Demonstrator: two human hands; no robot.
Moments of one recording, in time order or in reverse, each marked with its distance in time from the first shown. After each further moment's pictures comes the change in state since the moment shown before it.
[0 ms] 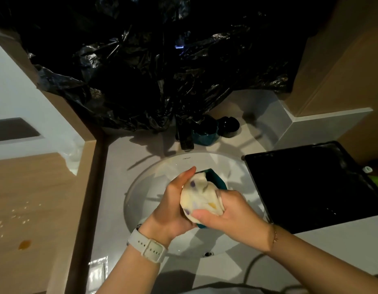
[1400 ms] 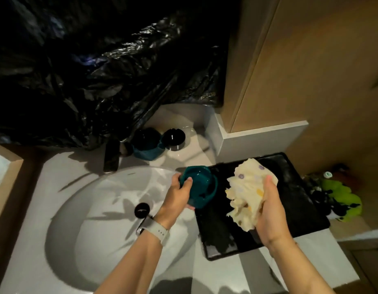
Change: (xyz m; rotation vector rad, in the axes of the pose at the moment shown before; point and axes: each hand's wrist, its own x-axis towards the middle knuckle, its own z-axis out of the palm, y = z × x) left_hand 0.169 -0.052 0.117 0.566 0.395 0.271; right_hand -0.041 0.090 -0.210 0.879 0.651 0.351
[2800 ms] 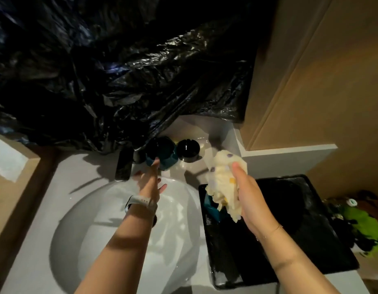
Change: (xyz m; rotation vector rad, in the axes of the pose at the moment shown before) left_hand 0.081 0.017 -0.082 -0.511 0.424 -0.133; right_hand 0.048 -0.012 0.084 -0.385 -0.197 0.027
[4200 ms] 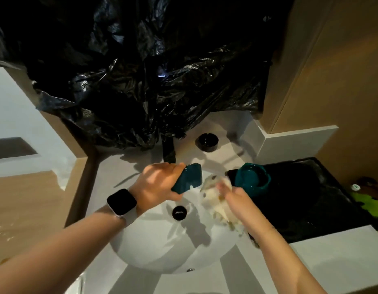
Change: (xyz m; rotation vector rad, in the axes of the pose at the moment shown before) left_hand -0.087 0.069 -0.145 1.605 -0.419 1.490; right_hand -0.085 0.070 0.096 -0.467 -0.008 0.010
